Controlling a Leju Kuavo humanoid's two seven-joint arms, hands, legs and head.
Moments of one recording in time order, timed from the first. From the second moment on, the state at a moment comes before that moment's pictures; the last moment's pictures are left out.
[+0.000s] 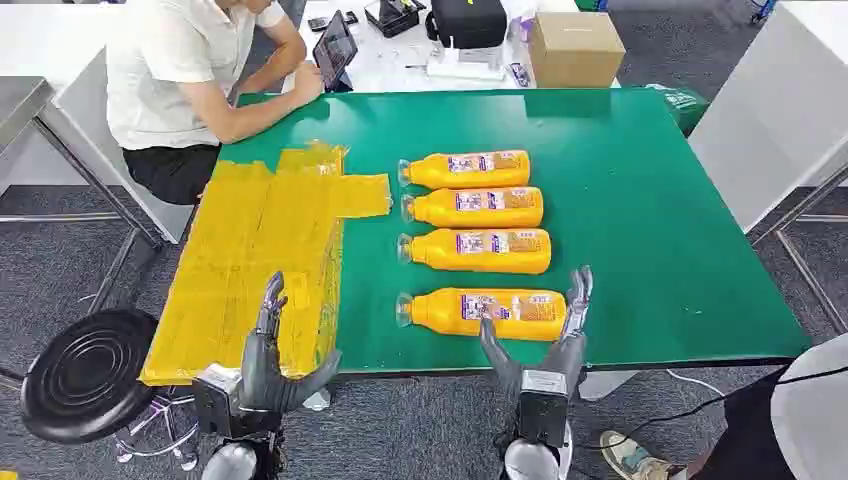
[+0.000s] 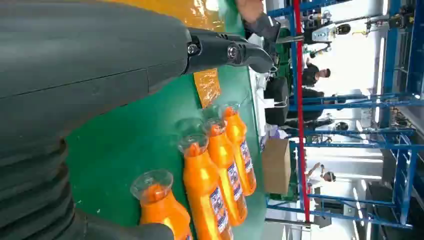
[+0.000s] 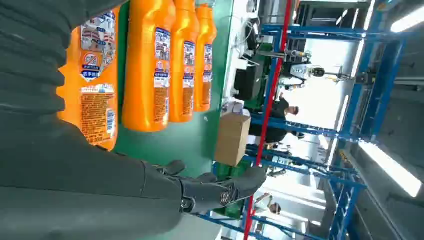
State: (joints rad) left arm 0.06 -0.16 -0.33 -1.38 -0.12 0.04 -0.59; right arm 0.09 0.24 0.28 -1.46 0.28 -0.70 -0.70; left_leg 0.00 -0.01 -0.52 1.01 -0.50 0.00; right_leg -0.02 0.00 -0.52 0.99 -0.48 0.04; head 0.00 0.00
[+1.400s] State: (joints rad) left arm 0.10 -0.15 -0.34 -1.39 -0.12 0.06 -0.57; right arm 0.13 0.24 0.28 -1.46 0.27 -0.70 -0.70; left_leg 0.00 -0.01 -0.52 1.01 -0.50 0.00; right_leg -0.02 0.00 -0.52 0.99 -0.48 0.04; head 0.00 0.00
